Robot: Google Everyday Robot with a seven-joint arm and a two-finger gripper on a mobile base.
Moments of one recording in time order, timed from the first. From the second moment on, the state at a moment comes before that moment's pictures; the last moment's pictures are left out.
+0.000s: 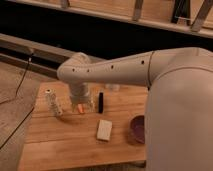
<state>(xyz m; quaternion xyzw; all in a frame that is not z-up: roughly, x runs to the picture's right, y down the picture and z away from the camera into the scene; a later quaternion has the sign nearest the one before) -0.107 0.104 0.703 -0.26 0.23 0.64 0.68</state>
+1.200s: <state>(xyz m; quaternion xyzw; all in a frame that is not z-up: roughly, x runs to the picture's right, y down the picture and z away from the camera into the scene) -0.098 0.102 0.734 -0.27 0.22 0.64 0.68</state>
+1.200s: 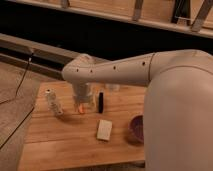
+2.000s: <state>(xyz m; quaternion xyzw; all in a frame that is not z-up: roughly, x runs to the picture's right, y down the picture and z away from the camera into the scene) -0.089 0.105 0.818 -0.31 0.21 0.63 0.68</state>
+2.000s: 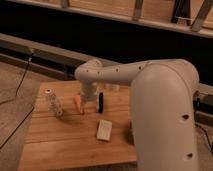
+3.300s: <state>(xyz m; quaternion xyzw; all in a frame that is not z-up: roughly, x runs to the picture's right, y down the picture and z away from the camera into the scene) -0.034 0.077 0.917 -0.30 0.25 0.63 0.67</state>
